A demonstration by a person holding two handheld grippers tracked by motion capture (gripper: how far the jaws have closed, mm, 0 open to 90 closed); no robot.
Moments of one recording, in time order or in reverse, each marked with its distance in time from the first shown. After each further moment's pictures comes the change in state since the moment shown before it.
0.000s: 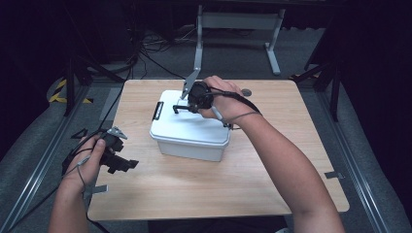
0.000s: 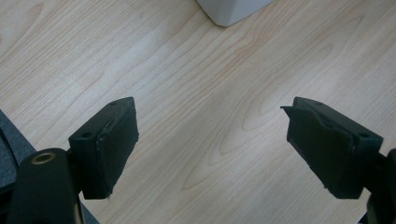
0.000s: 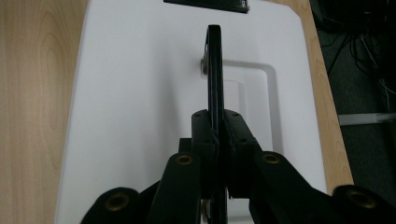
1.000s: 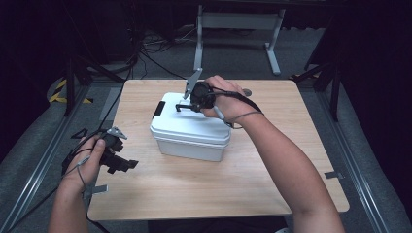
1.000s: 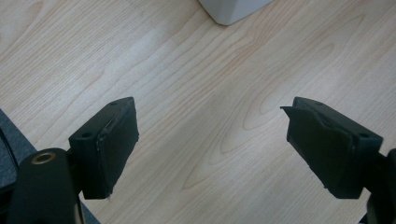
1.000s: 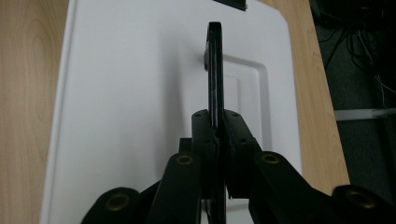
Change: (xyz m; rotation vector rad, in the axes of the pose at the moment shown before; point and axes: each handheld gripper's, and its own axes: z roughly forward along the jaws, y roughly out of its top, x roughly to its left) left arm 0.001 0.000 0.000 0.003 0.001 0.003; right arm -0.006 -0.007 0.002 0.010 -0.014 -0.005
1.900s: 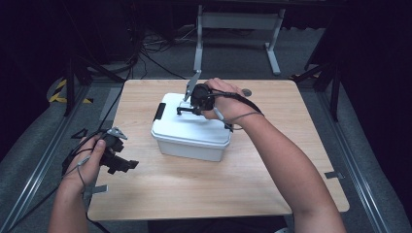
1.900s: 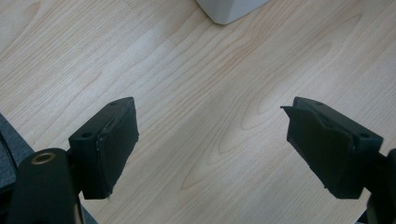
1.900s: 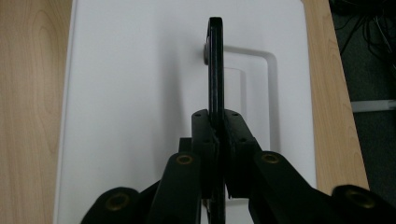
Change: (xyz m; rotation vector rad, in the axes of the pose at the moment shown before) left arm -0.002 0.000 0.000 -0.004 -0.005 -0.007; right arm 0.002 -0.004 0.008 0.047 0.038 0.015
